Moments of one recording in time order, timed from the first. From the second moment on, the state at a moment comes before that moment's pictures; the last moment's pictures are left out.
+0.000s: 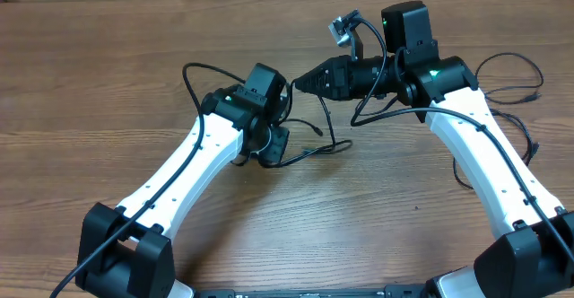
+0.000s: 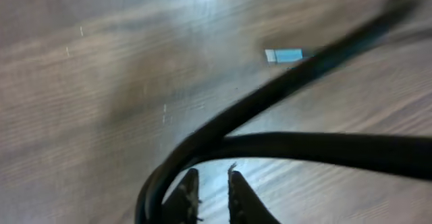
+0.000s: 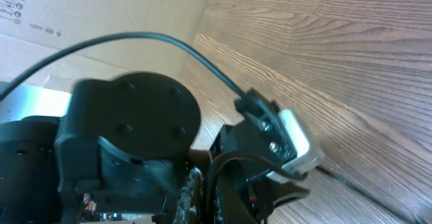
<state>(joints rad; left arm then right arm) -0.48 1.67 1.30 -1.00 0.10 -0.18 0.31 1.65 1.48 -0.61 -0.98 0.38</state>
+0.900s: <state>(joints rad) -0.47 1.67 1.29 -1.07 0.06 -0.18 0.11 1.65 1.48 -1.23 -0.40 0.28</state>
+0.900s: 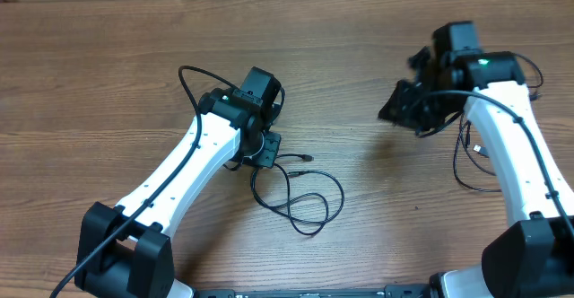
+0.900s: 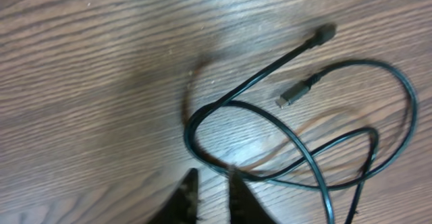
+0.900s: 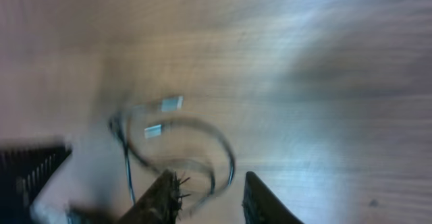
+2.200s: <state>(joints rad) -0.47 1.72 1.14 -0.69 0.10 0.15 0.25 1.65 1.48 -1.28 -0.42 0.28</state>
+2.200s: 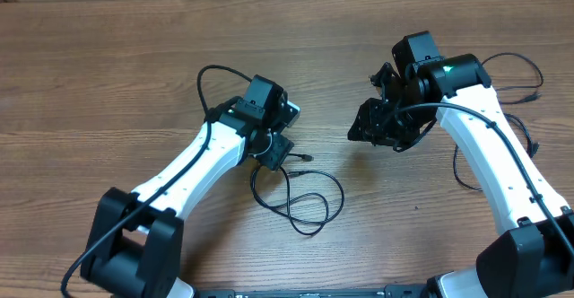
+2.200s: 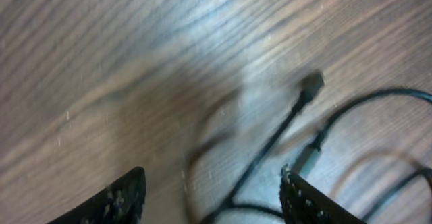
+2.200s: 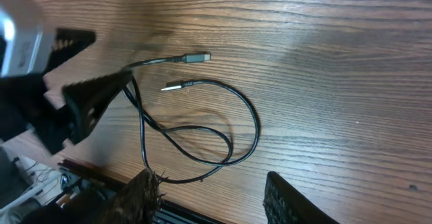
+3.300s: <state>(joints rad) -0.38 1.77 1.65 -1.07 0.20 0.10 0.29 1.65 1.48 -1.25 -0.55 0.17</state>
